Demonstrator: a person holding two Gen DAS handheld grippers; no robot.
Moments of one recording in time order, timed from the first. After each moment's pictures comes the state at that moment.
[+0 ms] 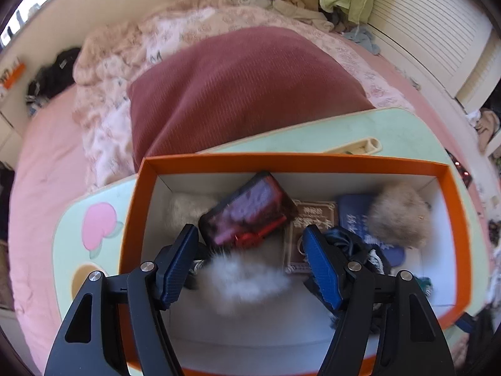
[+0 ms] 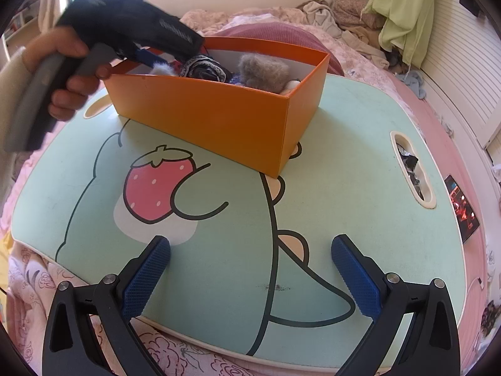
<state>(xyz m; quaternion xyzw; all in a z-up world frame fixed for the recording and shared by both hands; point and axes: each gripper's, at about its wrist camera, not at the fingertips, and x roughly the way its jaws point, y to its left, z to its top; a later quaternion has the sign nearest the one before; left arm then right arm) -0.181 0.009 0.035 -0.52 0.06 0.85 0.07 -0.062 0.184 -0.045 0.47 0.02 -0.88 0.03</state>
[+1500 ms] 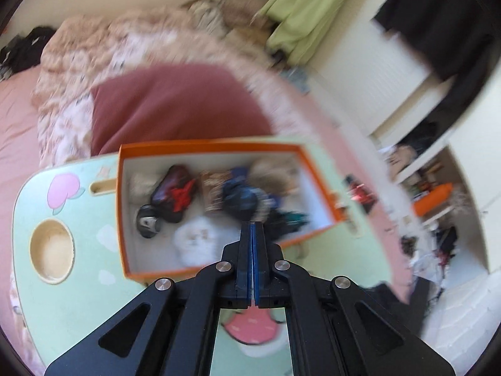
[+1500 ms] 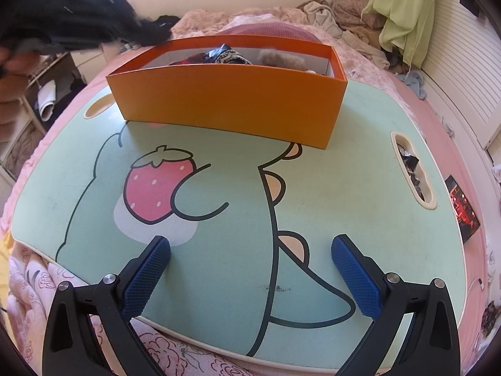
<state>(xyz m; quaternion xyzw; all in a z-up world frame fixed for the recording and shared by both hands) -0.094 -0.011 0.114 -0.46 -0.11 0.85 0.23 -0.062 0.180 -0.043 0.47 0.01 -0.88 0.03</state>
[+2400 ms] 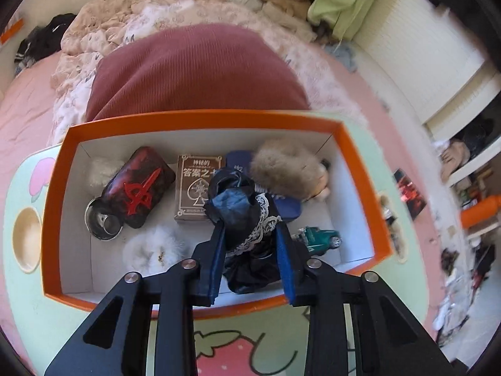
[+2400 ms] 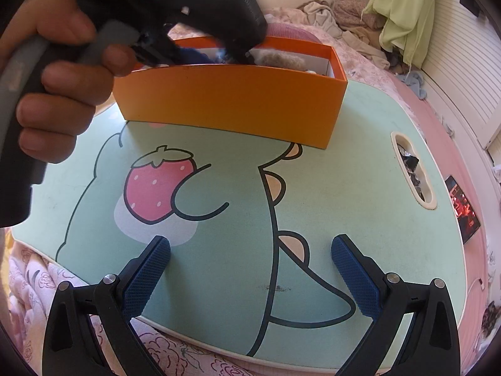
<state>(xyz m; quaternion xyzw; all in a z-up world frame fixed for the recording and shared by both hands) -0.144 0.063 0.053 -0.53 -0.07 0.84 0.12 -0.061 0.180 -0.045 0.47 0.01 -0.88 0.03</state>
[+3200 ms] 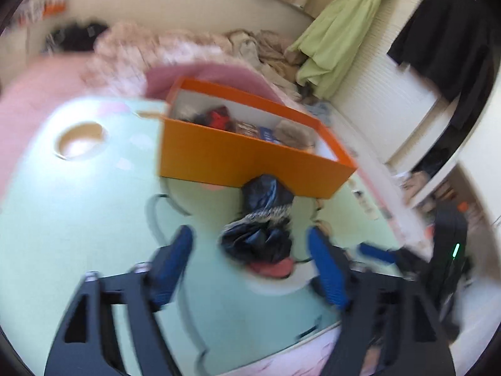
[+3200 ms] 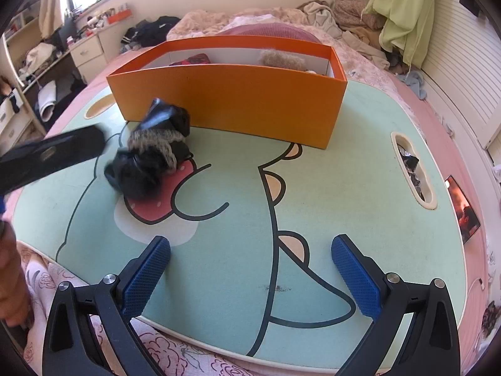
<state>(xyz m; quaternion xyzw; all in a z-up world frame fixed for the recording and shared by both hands) 0.023 -0.019 0.042 -0.38 -0.13 0.91 0.12 -0.058 0.178 -0.043 0.47 0.01 -0.88 0.02</state>
